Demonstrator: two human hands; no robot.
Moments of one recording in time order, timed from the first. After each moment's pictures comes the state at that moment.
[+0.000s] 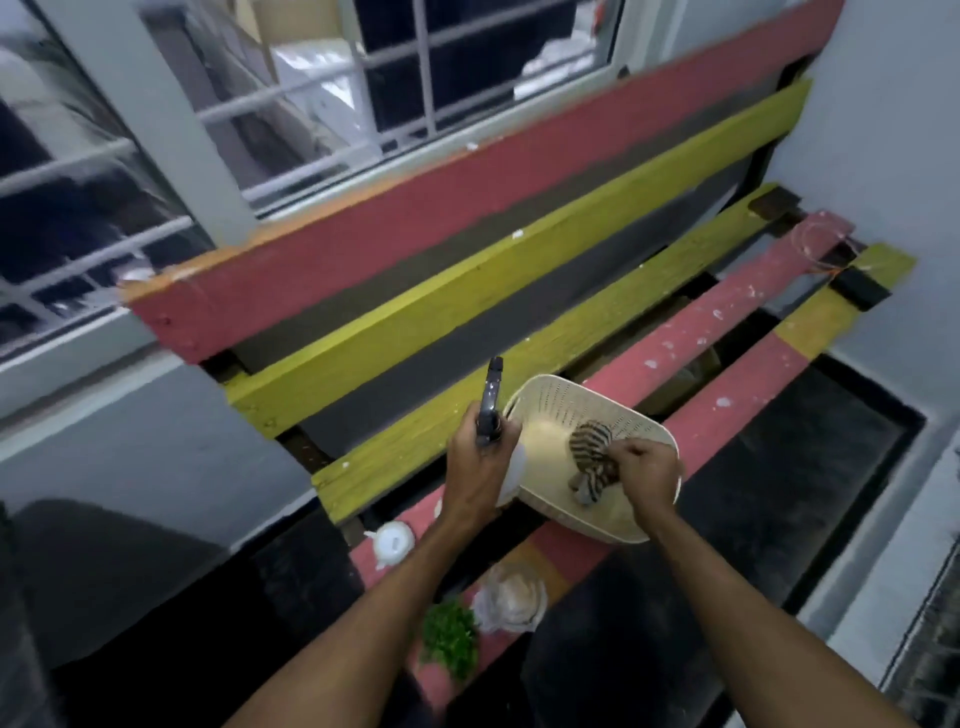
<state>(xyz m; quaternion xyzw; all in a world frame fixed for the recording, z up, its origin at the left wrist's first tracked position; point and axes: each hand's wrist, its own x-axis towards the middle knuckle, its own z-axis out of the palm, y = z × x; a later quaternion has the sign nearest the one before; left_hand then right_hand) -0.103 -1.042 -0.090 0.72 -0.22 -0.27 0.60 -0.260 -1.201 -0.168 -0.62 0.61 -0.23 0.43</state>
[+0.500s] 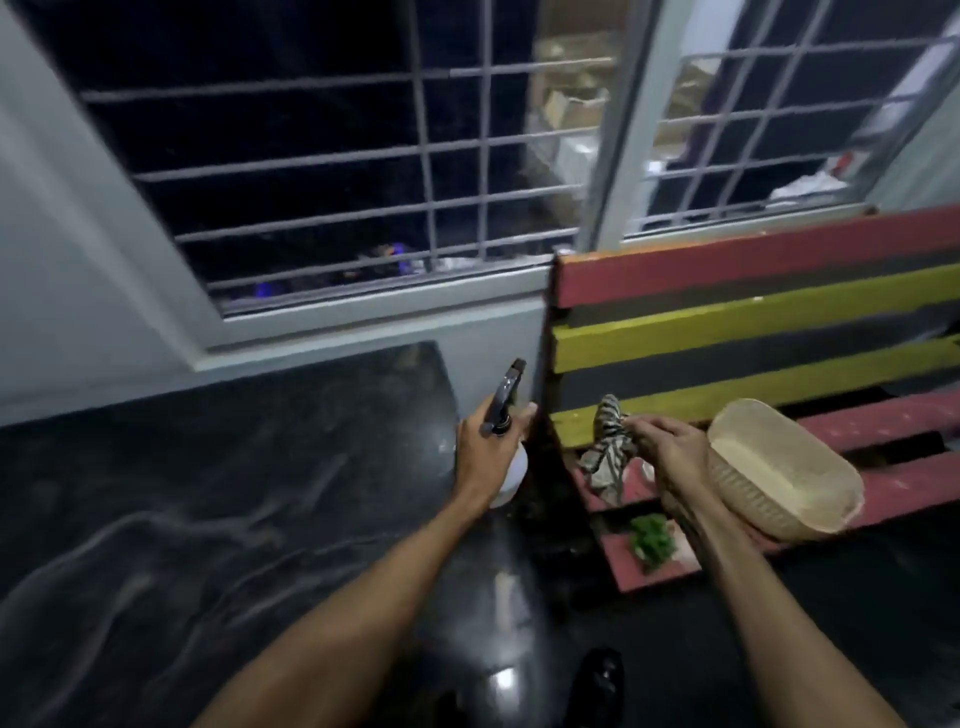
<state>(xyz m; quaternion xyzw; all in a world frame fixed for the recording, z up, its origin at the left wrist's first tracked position) -0.072 -0.568 0.066 0.74 -0.13 -0.06 0.65 -0.168 -0.773 0.076 -0.57 0.35 -0.21 0.71</state>
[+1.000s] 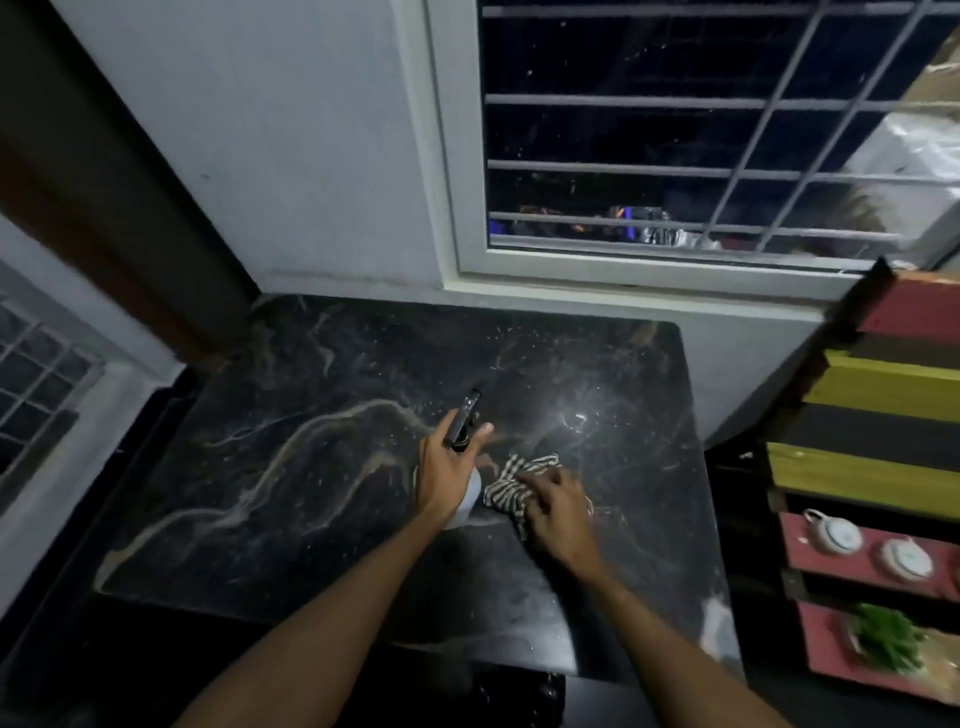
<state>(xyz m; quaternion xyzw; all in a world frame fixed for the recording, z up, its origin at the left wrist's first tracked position) -0.035 -0.233 0.011 0.79 0.10 0.01 0.61 -0.077 -0.407 -0.075 -0.92 0.02 0.07 0.39</state>
